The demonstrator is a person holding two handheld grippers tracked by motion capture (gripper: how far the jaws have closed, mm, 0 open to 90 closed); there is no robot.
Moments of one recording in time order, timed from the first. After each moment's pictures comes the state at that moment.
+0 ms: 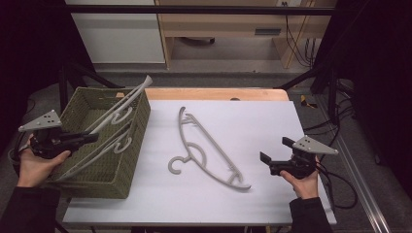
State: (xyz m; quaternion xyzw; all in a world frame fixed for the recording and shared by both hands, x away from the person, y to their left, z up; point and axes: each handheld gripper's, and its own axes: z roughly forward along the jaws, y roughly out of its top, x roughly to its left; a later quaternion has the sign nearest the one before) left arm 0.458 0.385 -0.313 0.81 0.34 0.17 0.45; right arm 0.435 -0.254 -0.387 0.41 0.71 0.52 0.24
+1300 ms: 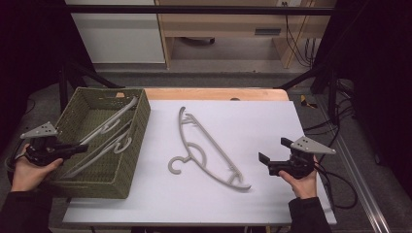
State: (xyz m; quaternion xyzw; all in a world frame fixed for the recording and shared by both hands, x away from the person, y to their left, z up) left arm 0.467 0.426 -0.360 0.81 0.40 0.17 0.39; right arm 0.436 -0.252 -0.390 0.41 0.72 0.51 0.24
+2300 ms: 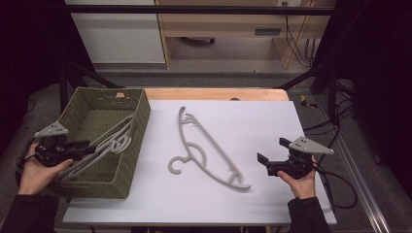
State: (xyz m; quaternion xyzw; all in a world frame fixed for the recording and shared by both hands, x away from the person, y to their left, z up) left arm 0.460 0.388 -0.350 0.80 0.42 0.19 0.39; right arm 0.437 -0.249 -0.390 0.40 0.72 0.52 0.24
